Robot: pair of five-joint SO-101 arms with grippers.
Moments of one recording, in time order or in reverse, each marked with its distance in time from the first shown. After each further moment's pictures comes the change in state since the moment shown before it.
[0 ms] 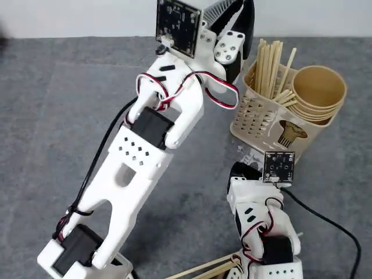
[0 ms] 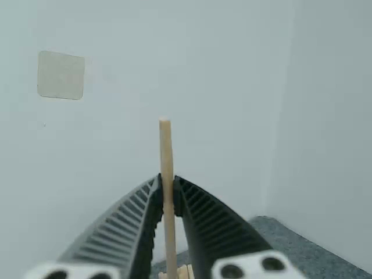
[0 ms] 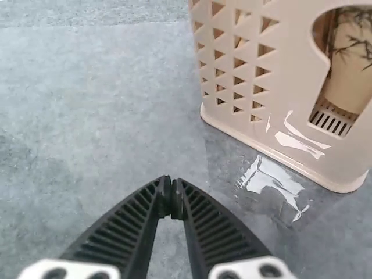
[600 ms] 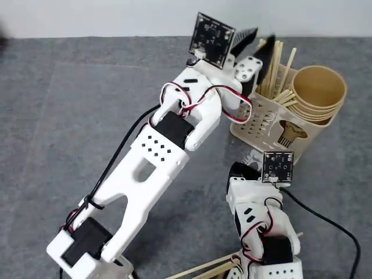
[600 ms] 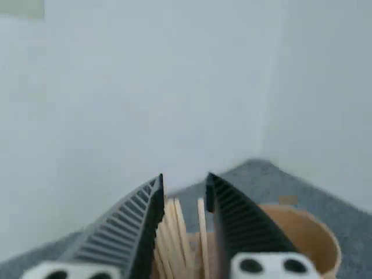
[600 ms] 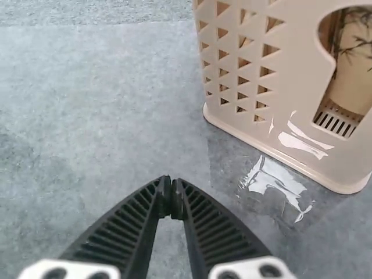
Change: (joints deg) left arm 1.8 5.0 5.3 3.3 0.2; right arm -0.4 0.0 0.0 0.0 0.0
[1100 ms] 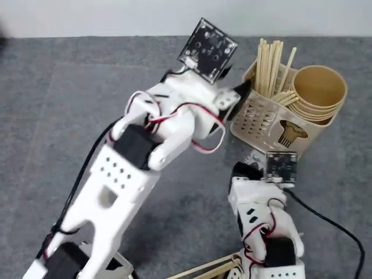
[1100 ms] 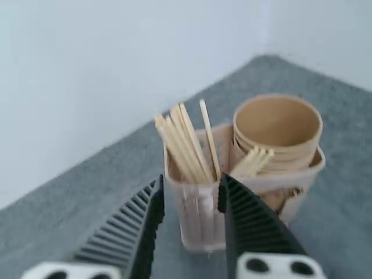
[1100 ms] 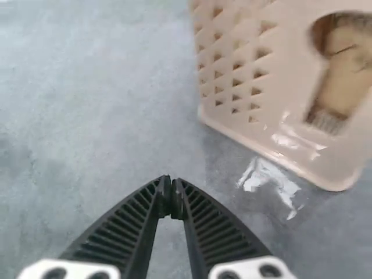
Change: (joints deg) left arm -0.1 -16.5 -1.6 37.7 -10.0; right arm 2.9 0.0 -4.3 3.3 0.0
